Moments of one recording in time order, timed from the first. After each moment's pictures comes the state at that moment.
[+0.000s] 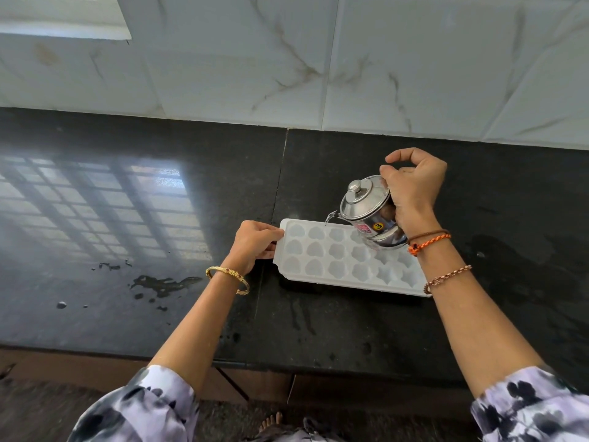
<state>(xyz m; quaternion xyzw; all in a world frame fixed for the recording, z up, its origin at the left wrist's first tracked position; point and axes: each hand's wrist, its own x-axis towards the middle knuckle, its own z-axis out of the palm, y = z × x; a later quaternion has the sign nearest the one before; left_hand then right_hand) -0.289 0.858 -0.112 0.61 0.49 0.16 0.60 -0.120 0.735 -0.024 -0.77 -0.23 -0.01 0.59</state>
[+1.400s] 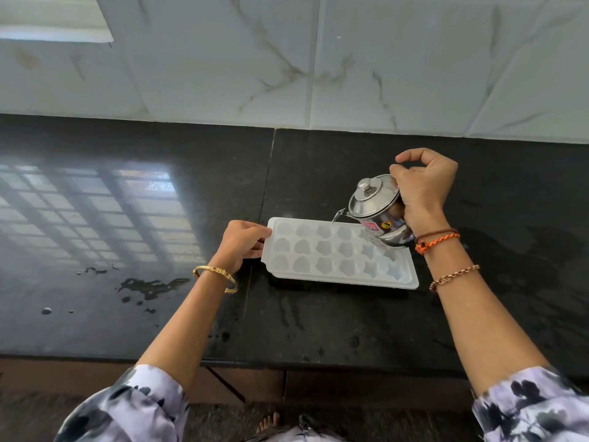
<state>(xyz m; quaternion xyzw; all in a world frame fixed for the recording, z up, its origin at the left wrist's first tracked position) -0.290 0.854 -0.109 0.60 0.49 0.17 0.61 -0.101 0.710 -0.023 -0.78 -0.20 -0.02 0.60</state>
